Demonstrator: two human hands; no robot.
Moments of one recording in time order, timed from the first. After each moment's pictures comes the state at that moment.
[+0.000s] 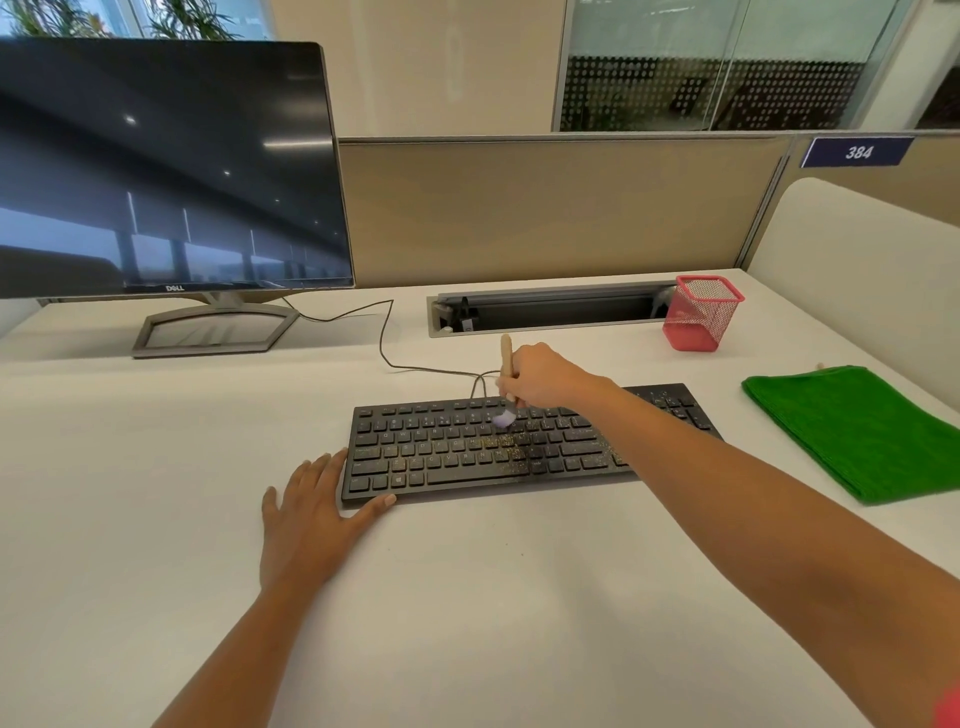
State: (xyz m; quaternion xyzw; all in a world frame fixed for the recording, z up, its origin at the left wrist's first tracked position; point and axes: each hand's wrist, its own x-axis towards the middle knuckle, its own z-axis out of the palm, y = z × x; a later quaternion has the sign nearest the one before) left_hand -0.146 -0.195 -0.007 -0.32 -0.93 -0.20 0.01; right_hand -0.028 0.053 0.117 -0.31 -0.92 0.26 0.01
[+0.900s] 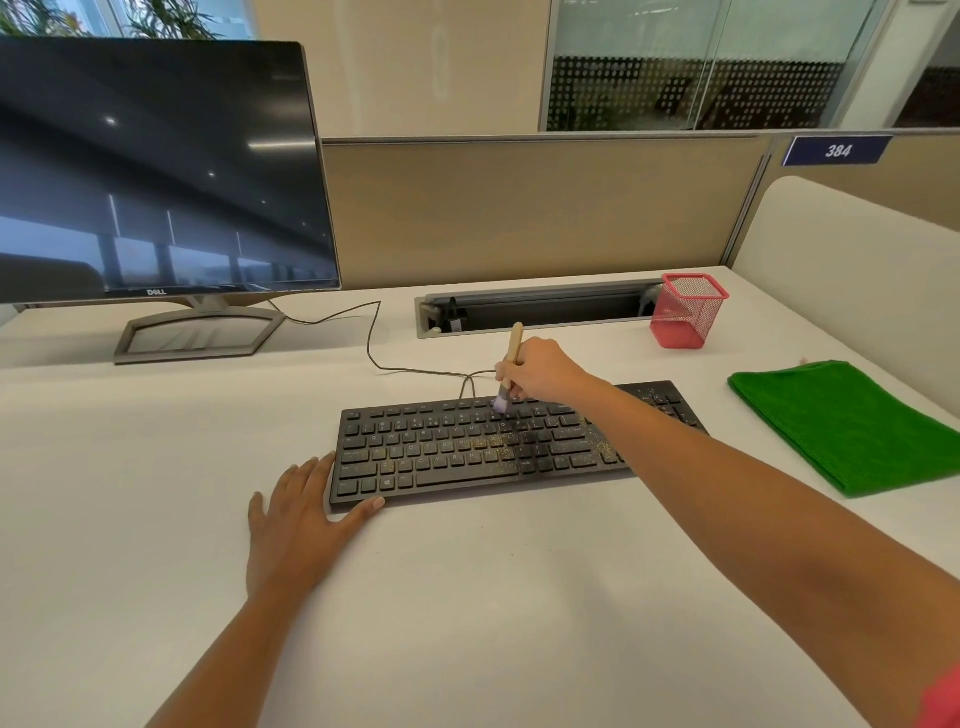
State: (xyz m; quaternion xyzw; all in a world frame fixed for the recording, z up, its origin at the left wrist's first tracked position) left_hand -0.145 -0.195 -0.005 -0.32 -0.92 -0.21 0.01; right_hand -0.025 0.065 0.113 -0.37 -0.85 0.36 0.09
